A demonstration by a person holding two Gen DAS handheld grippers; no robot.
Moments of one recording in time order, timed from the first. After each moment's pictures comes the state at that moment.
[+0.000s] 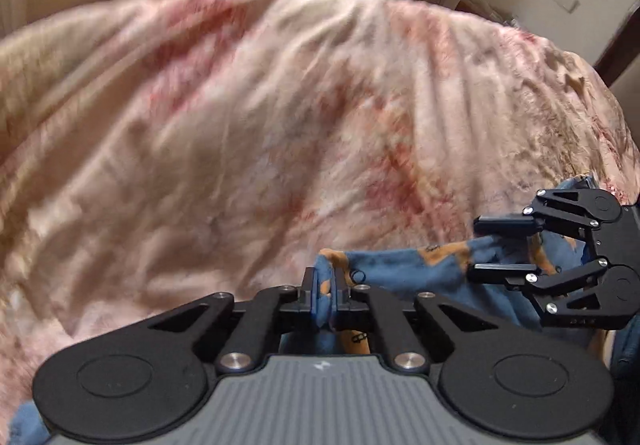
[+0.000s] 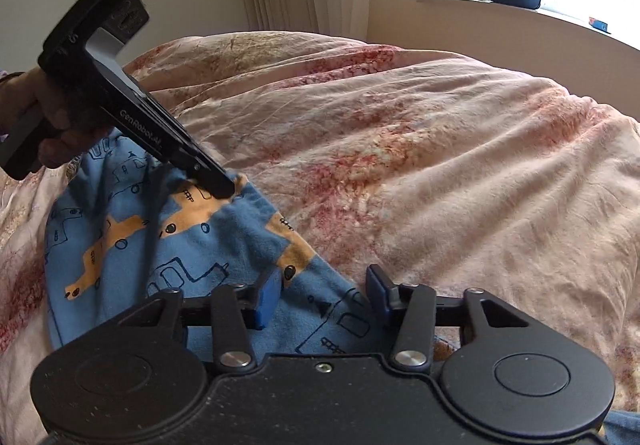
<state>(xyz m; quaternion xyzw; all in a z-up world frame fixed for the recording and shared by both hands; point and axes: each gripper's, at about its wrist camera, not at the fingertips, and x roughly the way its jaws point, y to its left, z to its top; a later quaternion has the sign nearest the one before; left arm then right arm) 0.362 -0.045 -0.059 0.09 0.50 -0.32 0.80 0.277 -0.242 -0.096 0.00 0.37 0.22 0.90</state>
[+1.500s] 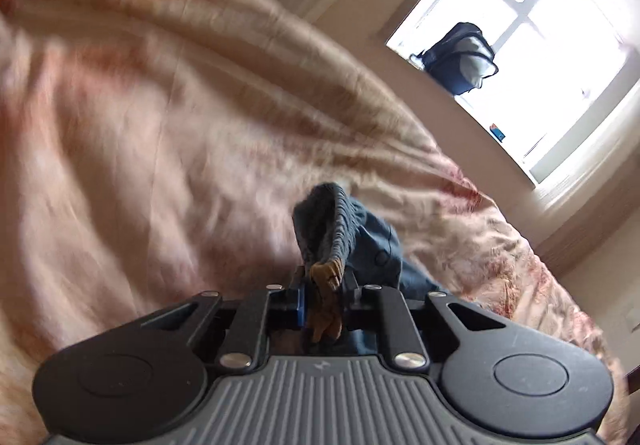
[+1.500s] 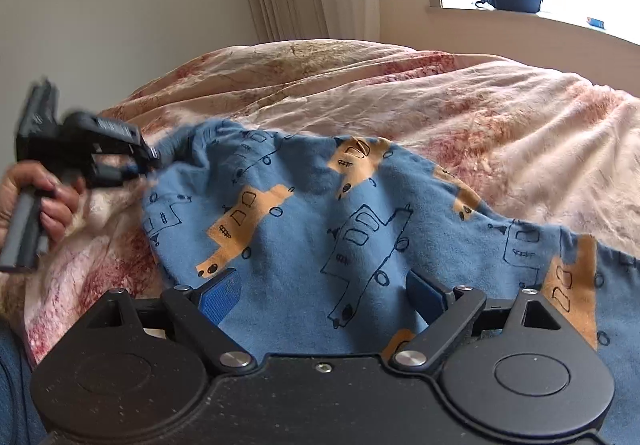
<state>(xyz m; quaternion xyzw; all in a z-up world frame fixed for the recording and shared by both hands) 0.211 0.164 -0.057 -0.25 0.34 -0.01 0.91 0.186 -0.157 -0.085 0.02 0.35 0.22 0.91</state>
